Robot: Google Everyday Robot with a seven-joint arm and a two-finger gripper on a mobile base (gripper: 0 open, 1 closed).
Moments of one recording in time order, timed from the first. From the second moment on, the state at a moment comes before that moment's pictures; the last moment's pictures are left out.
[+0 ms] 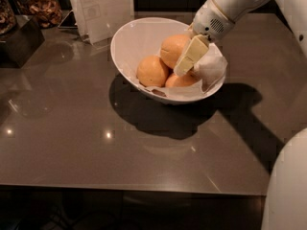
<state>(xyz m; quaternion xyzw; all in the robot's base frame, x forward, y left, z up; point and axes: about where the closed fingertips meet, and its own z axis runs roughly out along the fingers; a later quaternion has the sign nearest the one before) 0.622 -0.078 0.913 -0.61 0.73 0.22 0.22</state>
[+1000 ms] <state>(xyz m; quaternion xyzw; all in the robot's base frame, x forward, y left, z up) 0.622 -0.077 0.913 -0.61 0.73 0.22 0.22</state>
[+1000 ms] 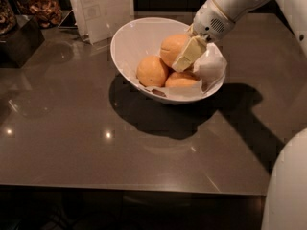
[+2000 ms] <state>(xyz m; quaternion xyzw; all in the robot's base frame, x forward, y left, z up) 0.597 -0.094 0.934 -0.61 0.72 0.22 0.24</state>
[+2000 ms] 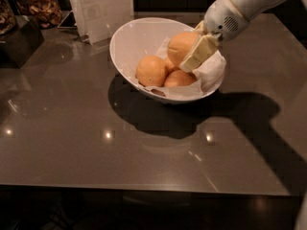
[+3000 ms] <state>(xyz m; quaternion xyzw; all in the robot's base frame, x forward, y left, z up) 0.493 -0.164 0.970 -0.56 0.73 0.22 0.31</state>
